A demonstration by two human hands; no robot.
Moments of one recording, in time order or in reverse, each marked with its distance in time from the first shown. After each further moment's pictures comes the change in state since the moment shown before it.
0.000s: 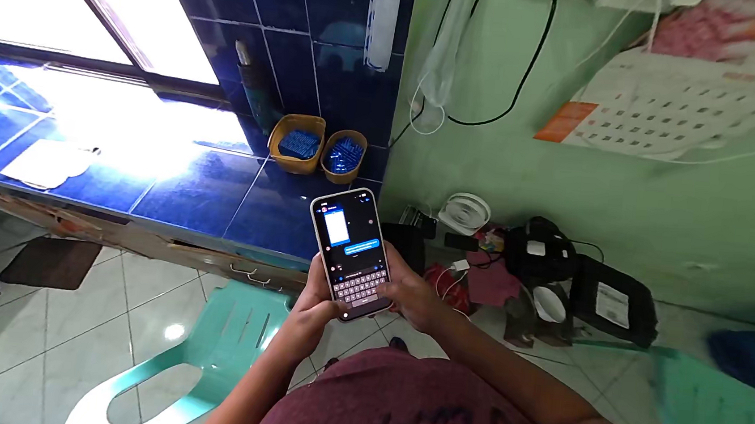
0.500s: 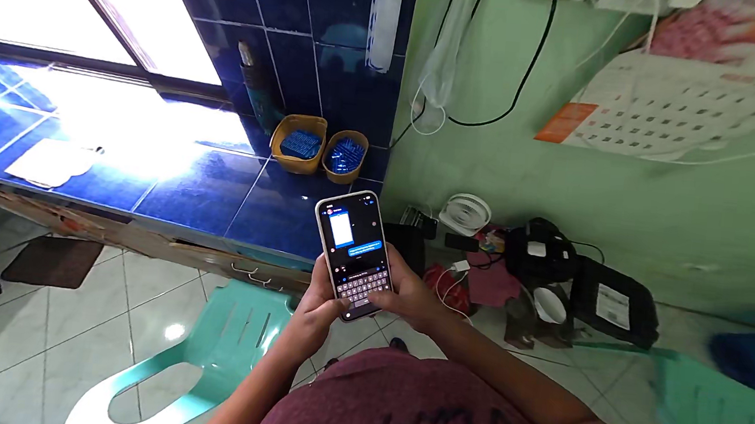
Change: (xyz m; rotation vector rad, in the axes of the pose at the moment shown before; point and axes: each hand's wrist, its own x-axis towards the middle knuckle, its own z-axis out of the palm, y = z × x) left_hand -0.003 -0.004 0.003 0.051 0.004 0.013; right_hand -0.002 0.009 0.003 -0.039 0.049 -0.014
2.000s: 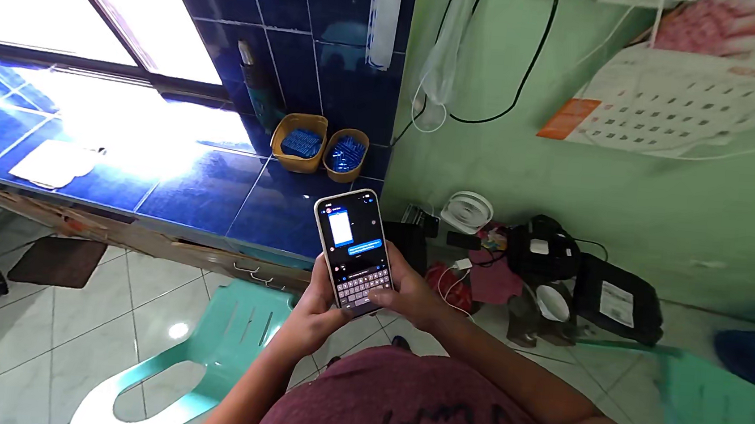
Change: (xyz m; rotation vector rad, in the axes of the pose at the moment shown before) left_hand -0.002 0.005 -0.004 0.002 -0.073 -0.022; right_hand 0.000 -0.003 -0.001 0.004 -0.027 0.023
